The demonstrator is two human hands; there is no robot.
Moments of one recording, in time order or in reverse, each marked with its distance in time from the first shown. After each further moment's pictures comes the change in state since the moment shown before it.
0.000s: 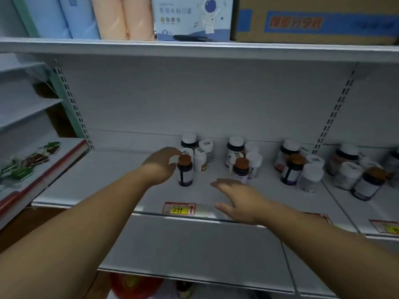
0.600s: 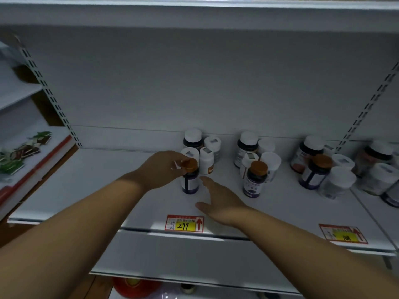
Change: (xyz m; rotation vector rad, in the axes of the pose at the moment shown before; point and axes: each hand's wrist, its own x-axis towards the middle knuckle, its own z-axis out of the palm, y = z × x) left_hand 0.040 -0.030 0.008 0.001 -0.107 0.133; right_hand 0.101 -0.008 0.050 0.481 -0.016 0.212
